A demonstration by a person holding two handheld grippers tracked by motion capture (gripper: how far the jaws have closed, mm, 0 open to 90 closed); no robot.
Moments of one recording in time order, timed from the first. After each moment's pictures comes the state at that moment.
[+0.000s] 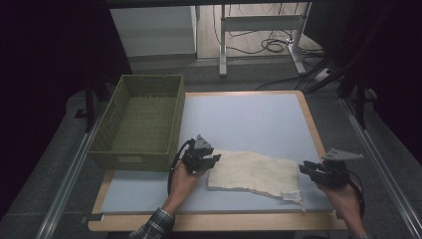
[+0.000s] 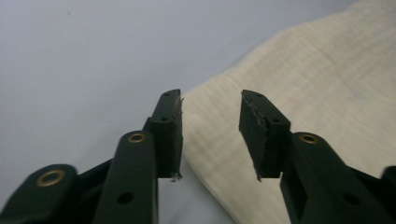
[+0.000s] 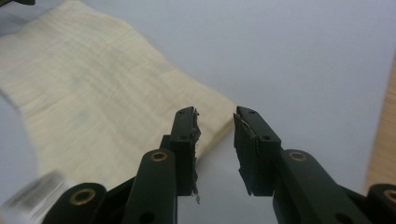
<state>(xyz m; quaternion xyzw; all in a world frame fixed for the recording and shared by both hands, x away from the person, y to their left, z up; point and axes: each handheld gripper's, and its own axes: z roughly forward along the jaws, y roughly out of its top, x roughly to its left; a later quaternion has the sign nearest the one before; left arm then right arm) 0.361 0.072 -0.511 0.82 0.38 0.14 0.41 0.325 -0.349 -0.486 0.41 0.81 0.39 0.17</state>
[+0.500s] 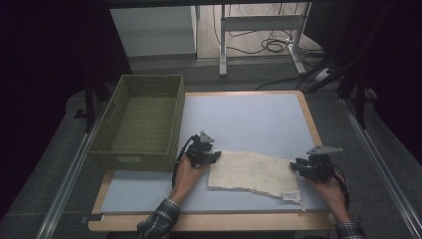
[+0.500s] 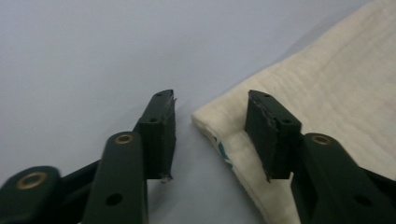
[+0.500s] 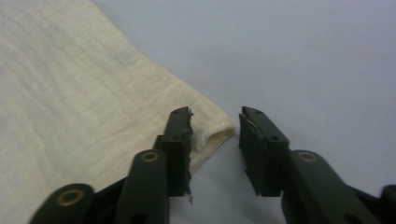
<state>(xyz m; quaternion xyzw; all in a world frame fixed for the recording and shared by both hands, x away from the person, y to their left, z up) 0.391 0.068 -0.539 0.82 0.40 0.13 0.38 0.356 -0.336 -0.519 0.42 0.82 0.35 0.17</state>
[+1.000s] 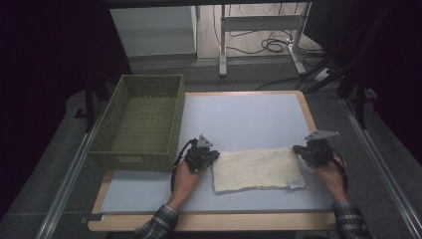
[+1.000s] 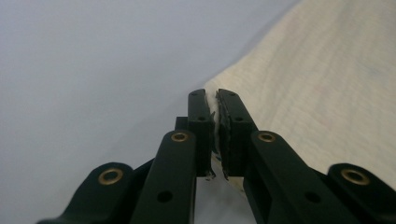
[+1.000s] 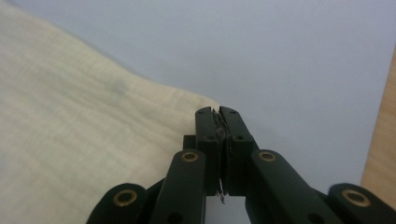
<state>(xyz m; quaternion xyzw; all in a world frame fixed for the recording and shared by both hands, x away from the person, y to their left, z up) 0.361 0.070 -0.525 0.83 0.38 0.12 0.40 0.399 -0.330 -0.494 0.39 0.83 0.33 0.21</state>
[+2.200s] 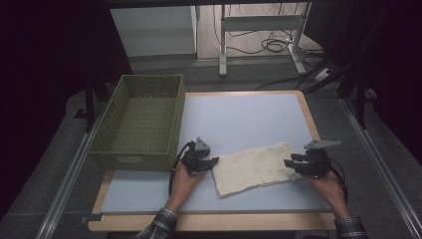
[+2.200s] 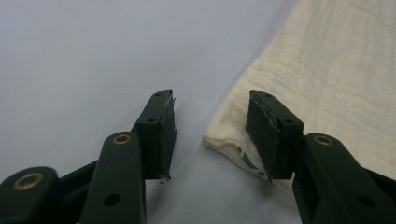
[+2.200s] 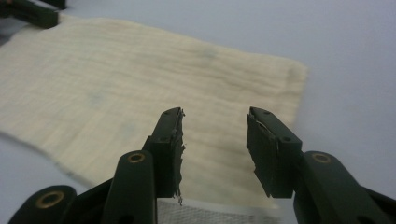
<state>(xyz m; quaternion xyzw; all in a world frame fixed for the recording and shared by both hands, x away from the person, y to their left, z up) 0.368 0.078 -0.544 0.83 0.38 0.14 0.39 0.358 -0.318 -0.495 0.40 0.83 0.38 0.13</state>
